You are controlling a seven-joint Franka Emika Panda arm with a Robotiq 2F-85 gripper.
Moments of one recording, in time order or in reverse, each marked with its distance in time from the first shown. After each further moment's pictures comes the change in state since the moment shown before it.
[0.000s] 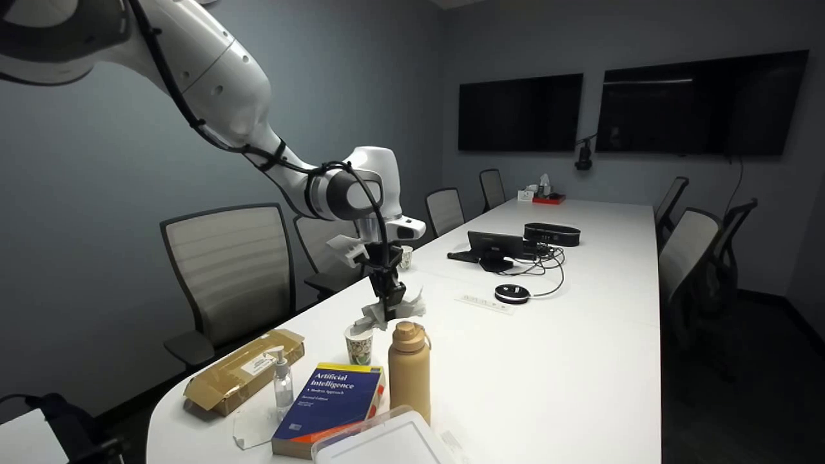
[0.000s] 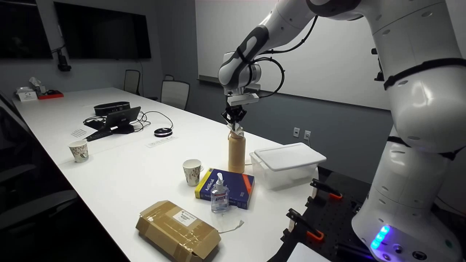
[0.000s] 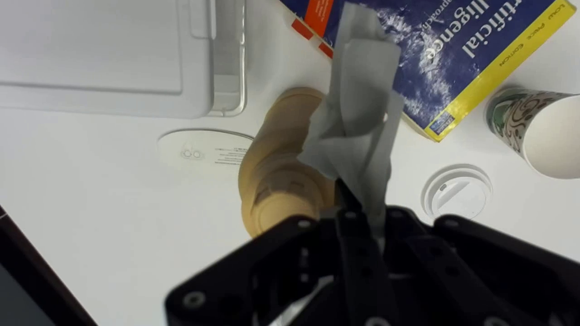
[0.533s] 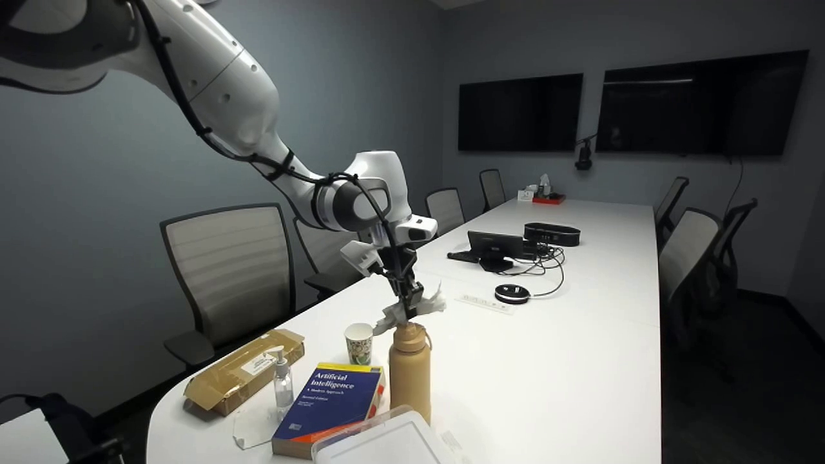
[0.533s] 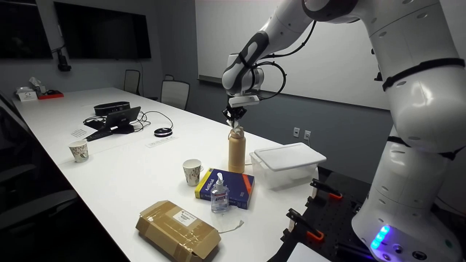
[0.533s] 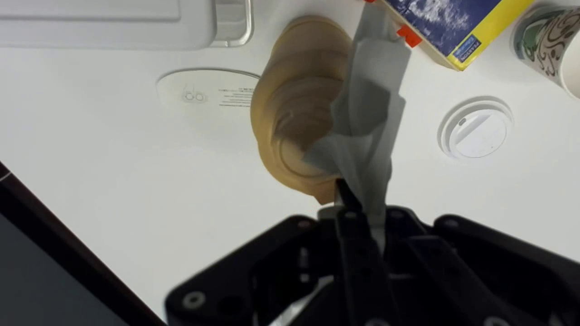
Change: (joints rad) arm 0.000 0.031 -0.040 -0.001 -0.001 0.174 0.007
